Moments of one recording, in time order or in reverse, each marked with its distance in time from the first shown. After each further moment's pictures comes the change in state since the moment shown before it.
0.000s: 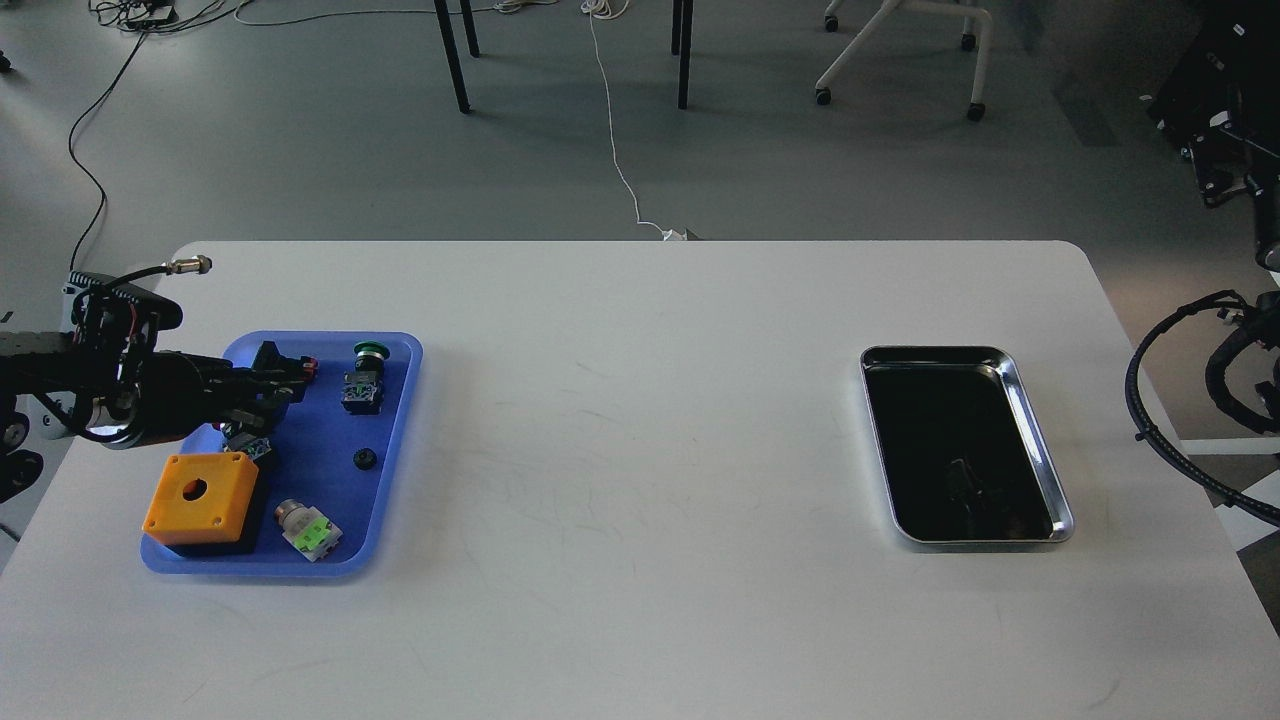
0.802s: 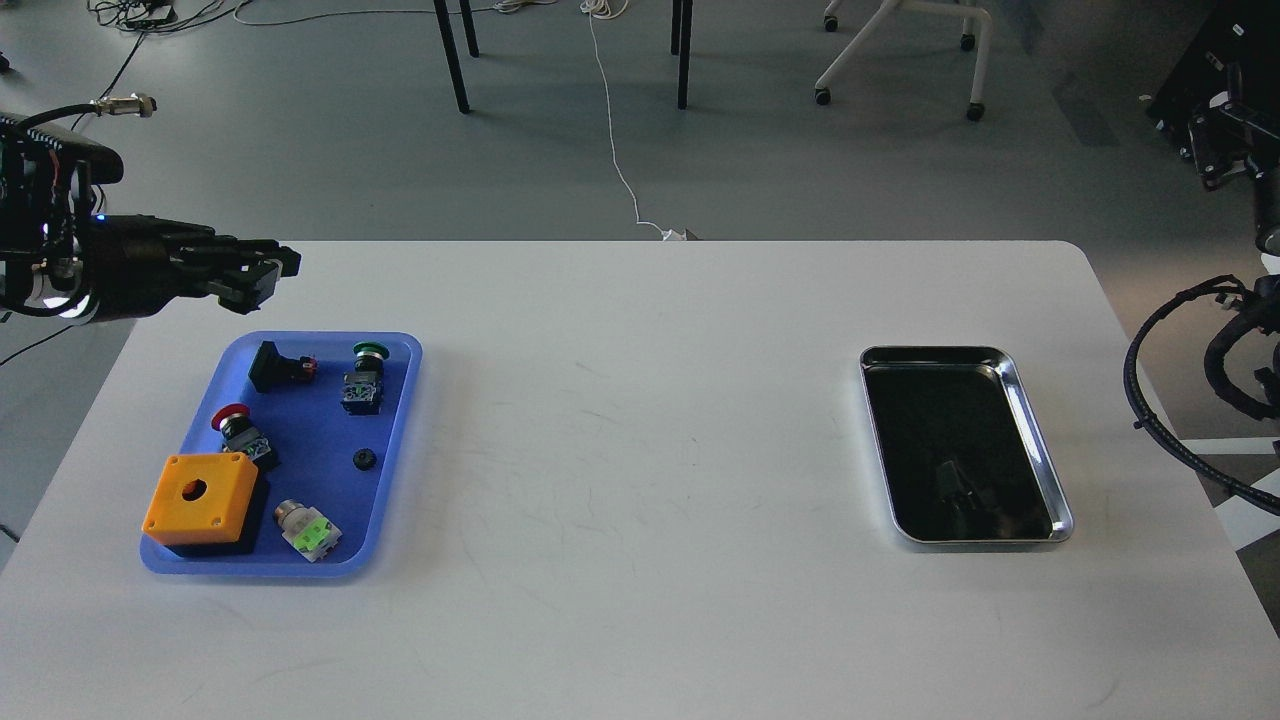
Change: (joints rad) left arm -0.235 0.082 -0.004 -0.103 -0.067 -0.080 -0.013; right arm 0.019 -0.001 0.000 0.013 0.001 0.000 -0.001
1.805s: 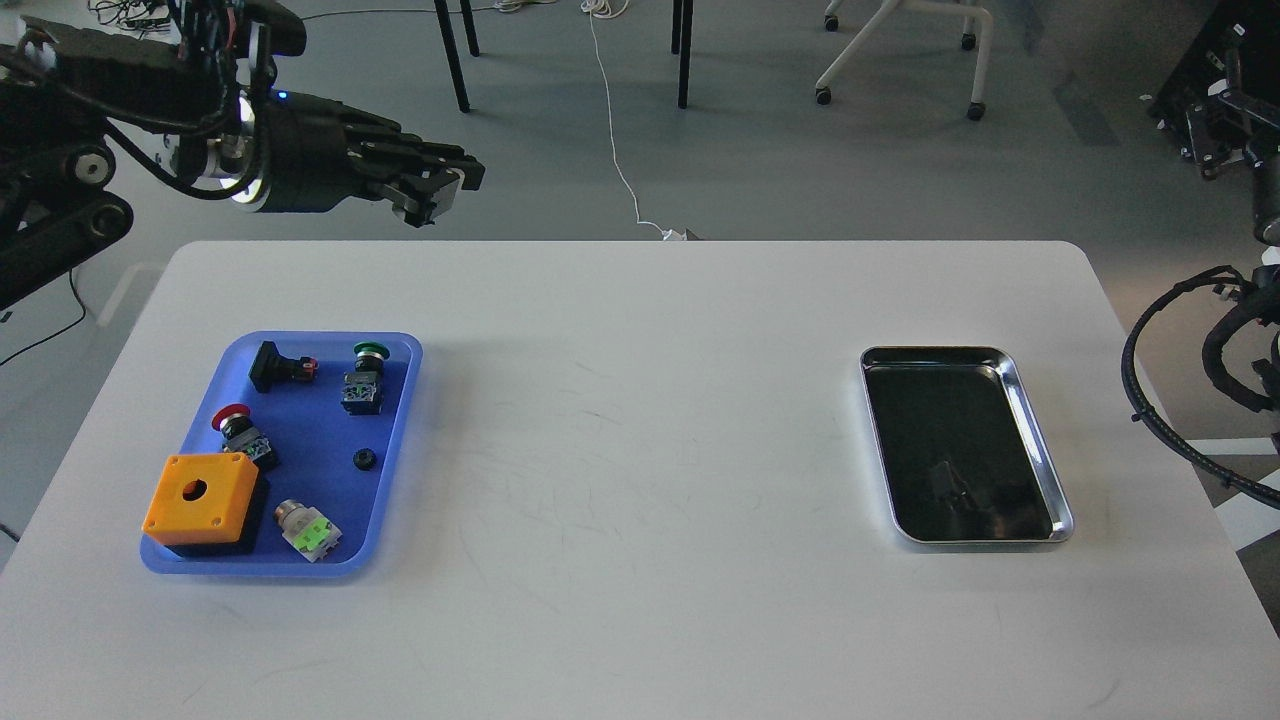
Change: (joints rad) left arm -0.281 -0.304 0.008 -0.084 -0.028 -0.133 0.075; right arm 0.013 0.001 -0.004 0.001 -0.001 0.000 -0.001
